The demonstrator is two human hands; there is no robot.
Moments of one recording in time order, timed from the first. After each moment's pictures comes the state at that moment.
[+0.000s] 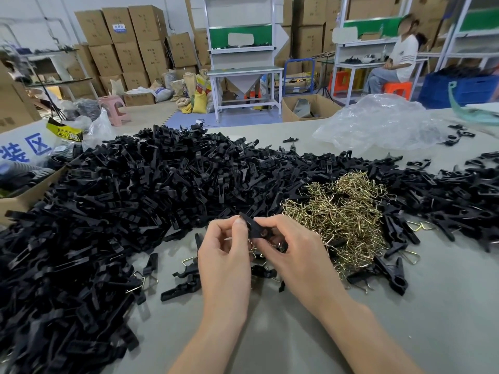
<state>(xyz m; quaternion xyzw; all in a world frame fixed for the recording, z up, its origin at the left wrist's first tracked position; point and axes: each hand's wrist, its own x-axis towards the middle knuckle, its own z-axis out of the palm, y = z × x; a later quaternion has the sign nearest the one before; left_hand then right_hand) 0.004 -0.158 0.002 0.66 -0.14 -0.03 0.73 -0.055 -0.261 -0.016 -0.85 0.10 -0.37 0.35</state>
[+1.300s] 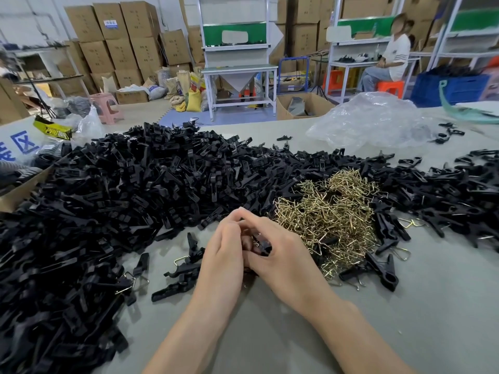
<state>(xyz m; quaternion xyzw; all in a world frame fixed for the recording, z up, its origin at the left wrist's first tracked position) 0.006 -0.153 0.013 0.66 -0.25 -0.19 0.69 -0.056 -0.252 -0.008 -0.86 0.05 -0.28 0.43</state>
